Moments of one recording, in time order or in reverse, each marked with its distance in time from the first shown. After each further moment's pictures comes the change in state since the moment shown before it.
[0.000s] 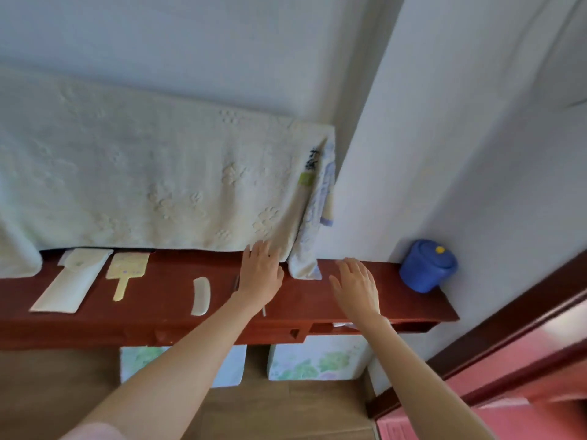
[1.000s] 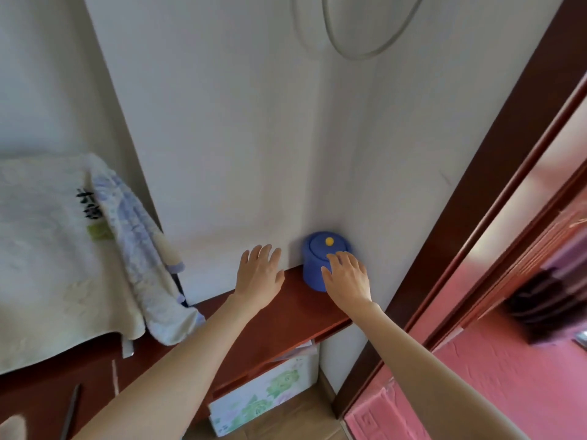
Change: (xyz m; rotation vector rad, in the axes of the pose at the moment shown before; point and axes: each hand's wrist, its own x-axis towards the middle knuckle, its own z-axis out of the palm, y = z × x) left_hand 0.174 0.258 0.124 0.011 -0.115 0.444; right_hand 0.059 0.290 -0.017 -0.110 -0.043 0.337
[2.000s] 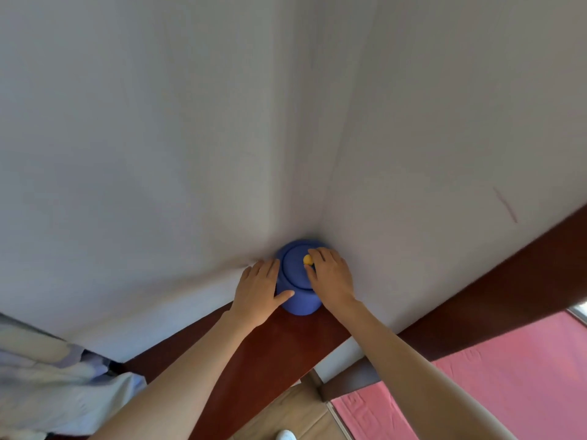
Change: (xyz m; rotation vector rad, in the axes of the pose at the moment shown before) left_hand 0.126 0.013 0.138 -0.242 -0.284 0.055; right_hand 0.136 0.066 0.101 0.104 0.029 0.005
